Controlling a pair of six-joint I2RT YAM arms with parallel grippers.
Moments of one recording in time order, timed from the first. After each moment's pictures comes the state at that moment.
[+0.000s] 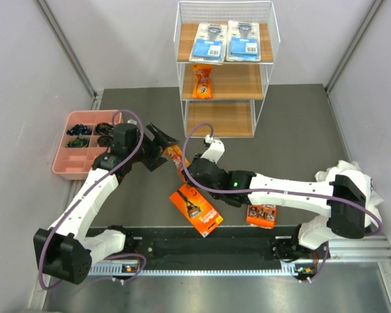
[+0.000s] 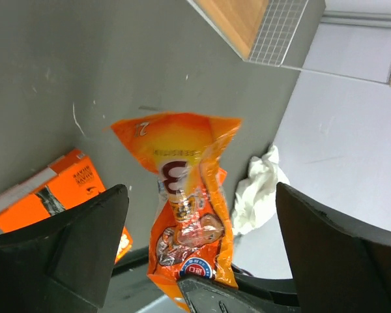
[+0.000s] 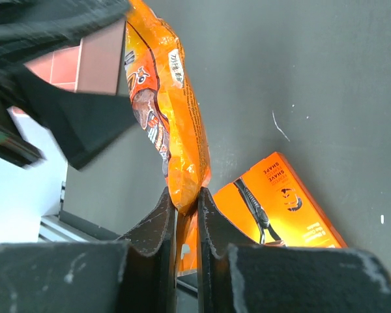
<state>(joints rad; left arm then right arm) -0.27 1.10 0.87 -0.41 0.32 -1.16 1.23 1.50 1.13 -0.22 0.58 1.04</state>
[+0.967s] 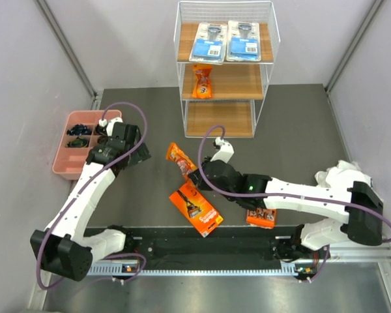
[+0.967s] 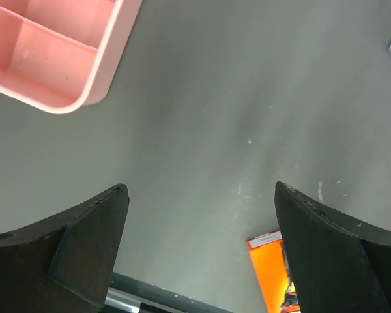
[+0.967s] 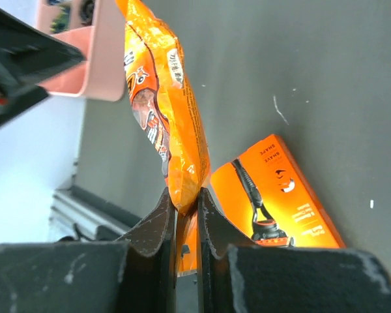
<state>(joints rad) -0.27 1.12 1.09 -0.88 -0.38 -0.61 1.21 1.37 1.01 -0.18 0.49 1.01</state>
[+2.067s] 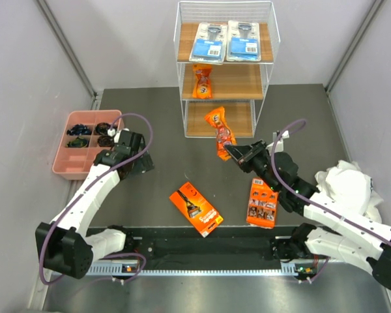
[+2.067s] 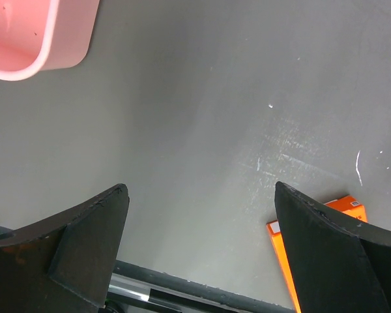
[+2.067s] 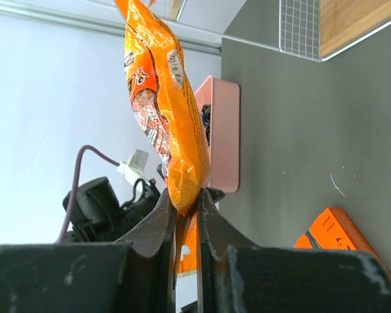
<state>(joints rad) -0.27 1.14 0.95 -0.85 -0.30 -0.59 0.78 0.90 0.59 0.23 0.21 1.31</state>
